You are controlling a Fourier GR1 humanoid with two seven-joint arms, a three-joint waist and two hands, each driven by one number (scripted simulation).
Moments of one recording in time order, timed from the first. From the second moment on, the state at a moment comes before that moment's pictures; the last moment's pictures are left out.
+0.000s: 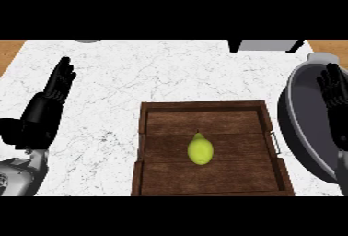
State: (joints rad) left arm -0.23 0.49 -0.21 -1.66 0.17 0.30 0.10; right arm -0.16 -0.46 -0.02 -1.50 -0.20 -0.15 -0.11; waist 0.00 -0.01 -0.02
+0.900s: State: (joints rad) left arm -0.30 0.36 -0.13 -1.58 0.30 0.27 0.03; right arm -0.49 -0.54 0.18 -1.01 -0.22 0.61 -0.48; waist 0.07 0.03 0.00
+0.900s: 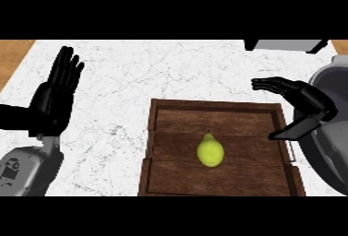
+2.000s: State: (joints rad) left arm -0.30 0.34 -0.06 -1.52 0.29 0.24 0.02; right arm -0.83 -0.47 0.50 -0.84 0.17 0.69 -0.43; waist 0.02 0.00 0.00
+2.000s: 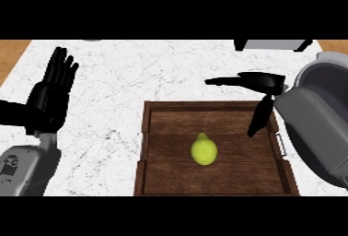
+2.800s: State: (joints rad) left arm -0.28 0.30 -0.02 -1.52 0.25 0.21 0.02; right arm -0.73 -0.38 0.50 -0.90 0.26 0.67 -0.44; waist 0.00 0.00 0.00
